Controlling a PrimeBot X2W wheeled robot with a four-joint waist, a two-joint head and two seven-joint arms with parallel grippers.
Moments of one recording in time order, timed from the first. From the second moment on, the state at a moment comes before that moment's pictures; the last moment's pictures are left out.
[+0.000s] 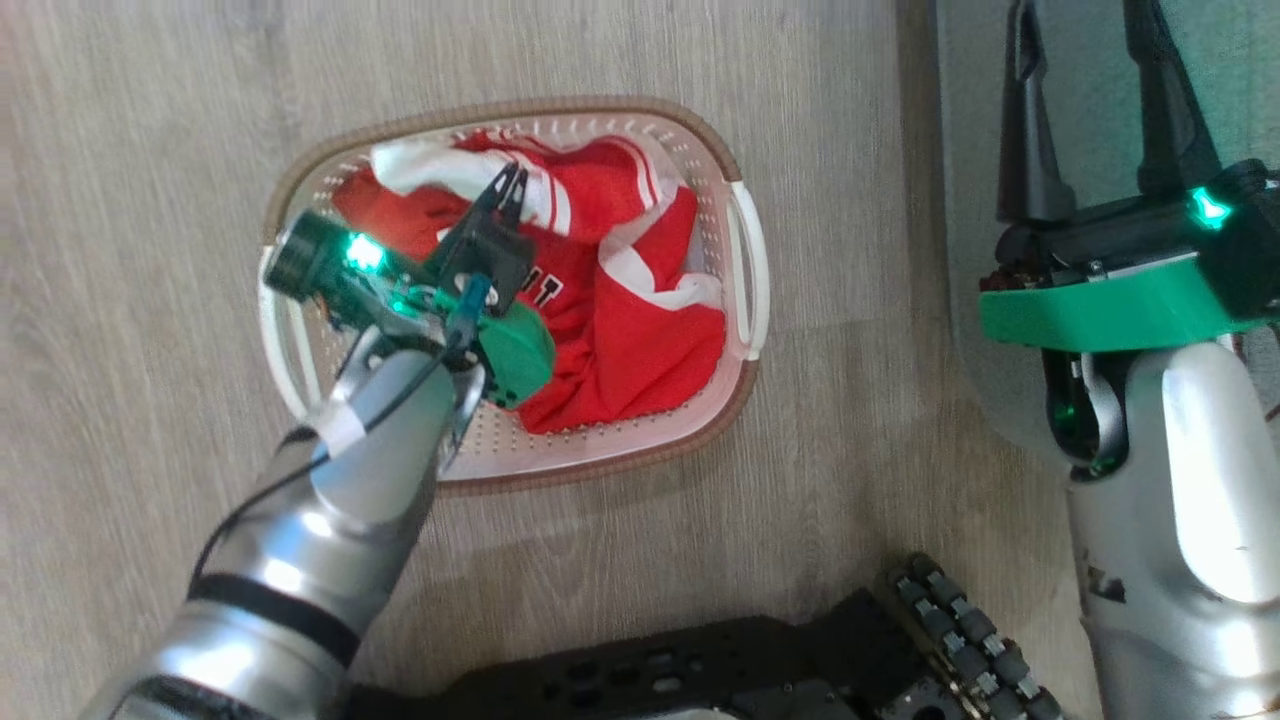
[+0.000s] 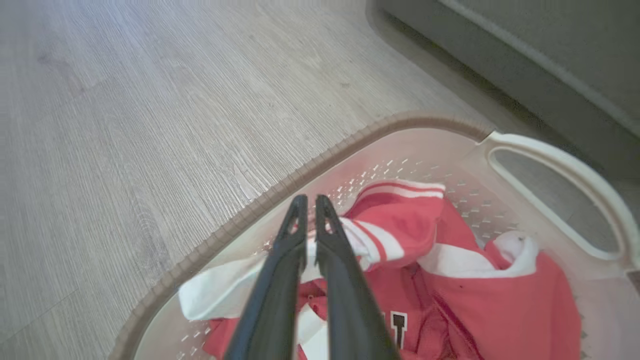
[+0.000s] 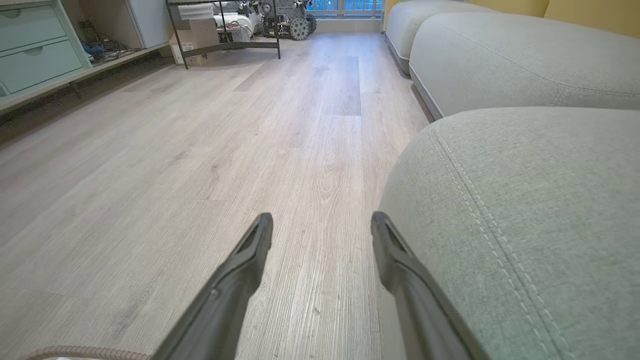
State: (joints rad) left arm -0.80 0.08 -0.61 0.84 0.03 0.10 -0.25; right arm -0.48 -0.05 0.03 0.02 0.12 0.13 -0.26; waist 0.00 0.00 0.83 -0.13
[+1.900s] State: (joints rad) left arm 0.10 0.08 -0.23 0.17 -0.15 0.21 -0.25; right arm 0.00 -0.05 0.04 0.18 0.10 0.13 -0.26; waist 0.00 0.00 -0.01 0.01
